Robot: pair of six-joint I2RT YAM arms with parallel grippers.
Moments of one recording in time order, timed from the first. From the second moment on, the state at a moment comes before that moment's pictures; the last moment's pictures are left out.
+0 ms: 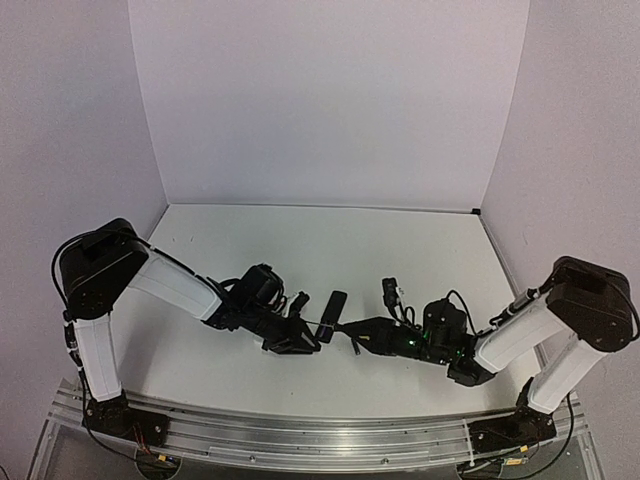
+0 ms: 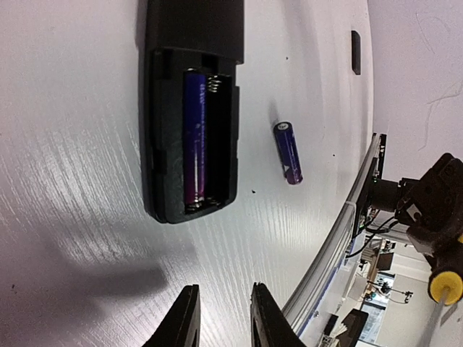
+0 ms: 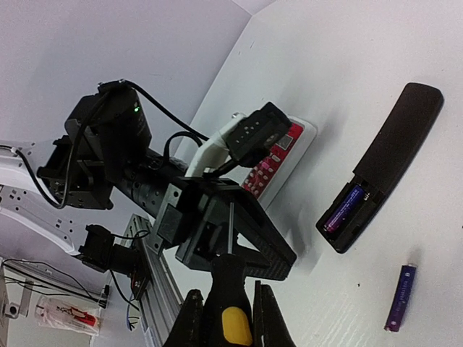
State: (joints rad) left arm -0.88 1.92 0.90 0.20 0.61 -0.86; right arm 0.96 1.64 0.37 1.05 -0.16 0.91
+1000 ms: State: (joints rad) left arm -0.85 1.96 1.12 -0.02 0.50 -0.70; right arm 0.97 0.73 0.41 -0.27 0.52 0.84
